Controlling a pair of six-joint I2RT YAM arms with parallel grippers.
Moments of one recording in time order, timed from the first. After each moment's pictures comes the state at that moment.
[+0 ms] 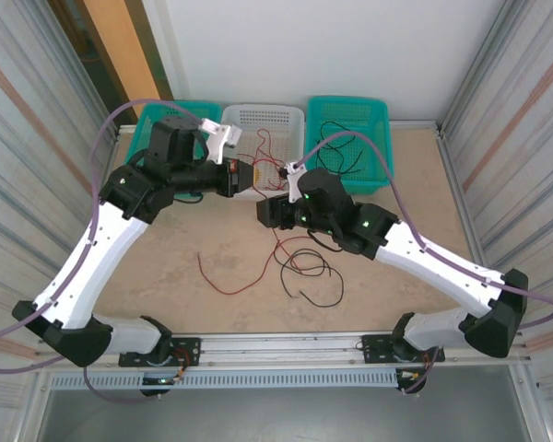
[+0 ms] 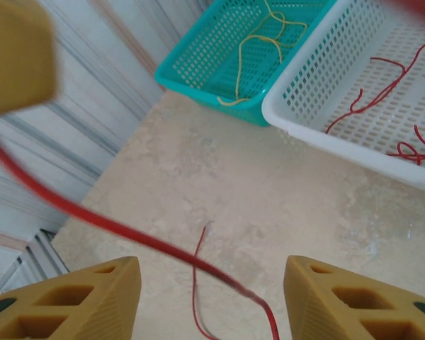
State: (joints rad) left arm -0.57 1.31 1.66 -0.87 0.44 -0.37; right arm 0.94 1.31 1.27 -0.43 0.03 0.53
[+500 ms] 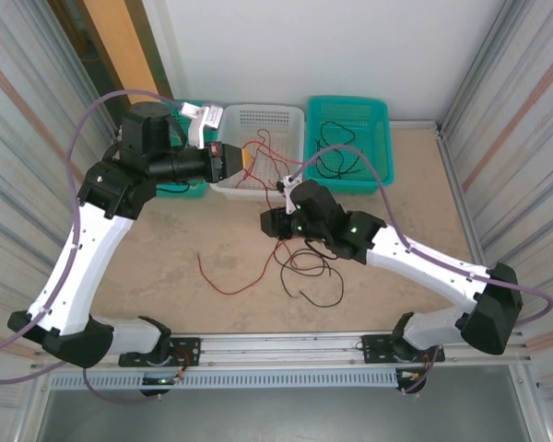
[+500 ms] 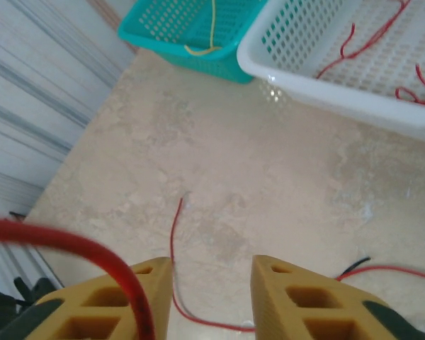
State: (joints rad) left arm -0.47 1.30 1.75 -0.85 0.58 -0.45; right arm 0.94 1.33 1.13 -0.38 0.02 0.57
